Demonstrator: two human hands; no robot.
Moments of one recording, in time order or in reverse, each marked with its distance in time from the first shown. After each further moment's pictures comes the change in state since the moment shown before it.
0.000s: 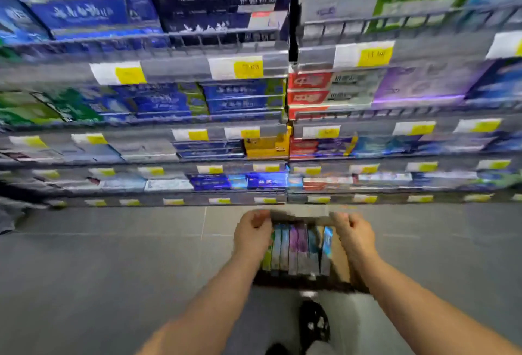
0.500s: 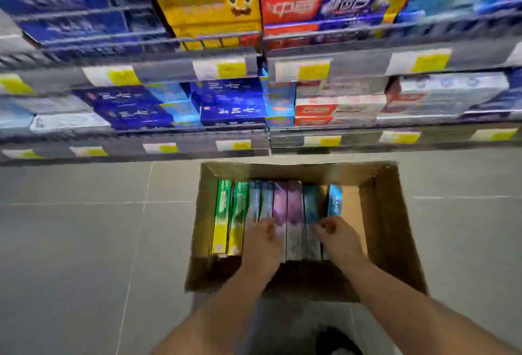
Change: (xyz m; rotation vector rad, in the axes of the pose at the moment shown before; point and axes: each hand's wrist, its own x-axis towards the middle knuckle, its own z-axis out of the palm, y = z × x) left_hand 0.181 -0.293 0.157 0.496 -0.169 0.037; right_hand 0.170 0.307 0.142 -0.287 -0.186 0.154
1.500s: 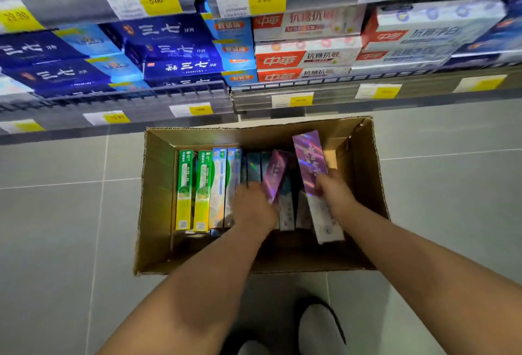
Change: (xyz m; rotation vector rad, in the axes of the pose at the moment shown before) left_hand 0.038 0.016 0.063 0.490 -0.011 0.001; right_hand 0.036 0.017 -0.039 0.514 -0.119 0.101
